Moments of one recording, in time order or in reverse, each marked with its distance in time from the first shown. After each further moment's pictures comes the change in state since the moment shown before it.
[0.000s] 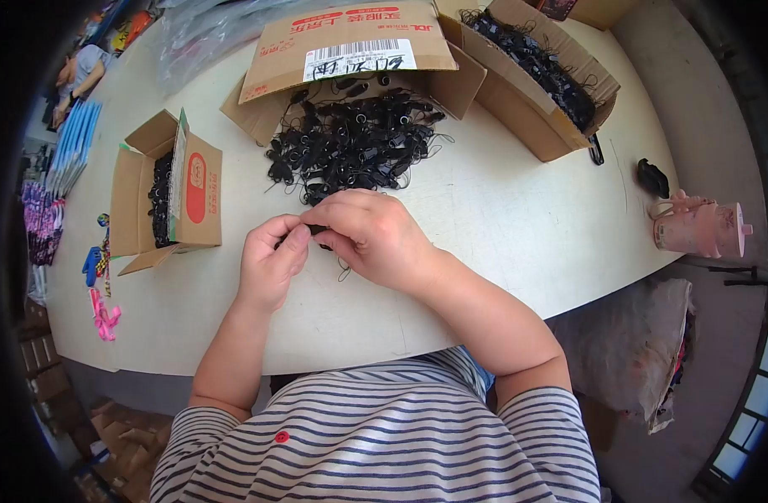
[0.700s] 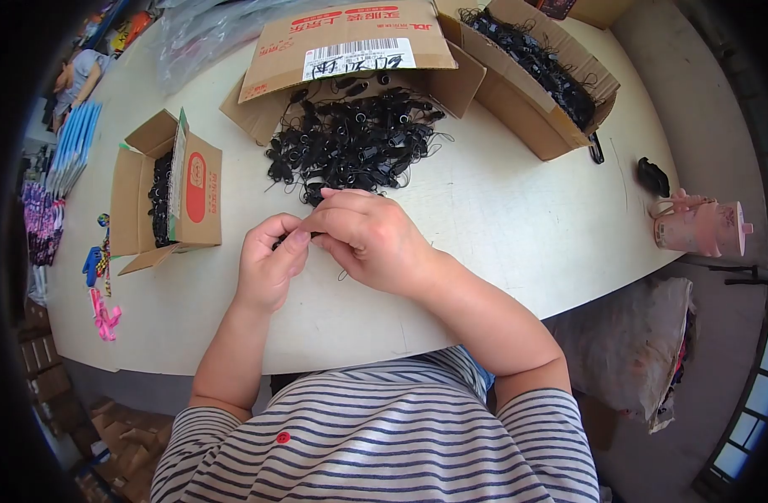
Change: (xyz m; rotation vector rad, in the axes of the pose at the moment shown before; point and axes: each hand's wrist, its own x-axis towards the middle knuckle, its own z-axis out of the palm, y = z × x) left_hand -0.001 0.004 0.002 -0.044 -0.045 0.028; right_hand -0.001 0.001 0.000 0.017 0.025 -0.113
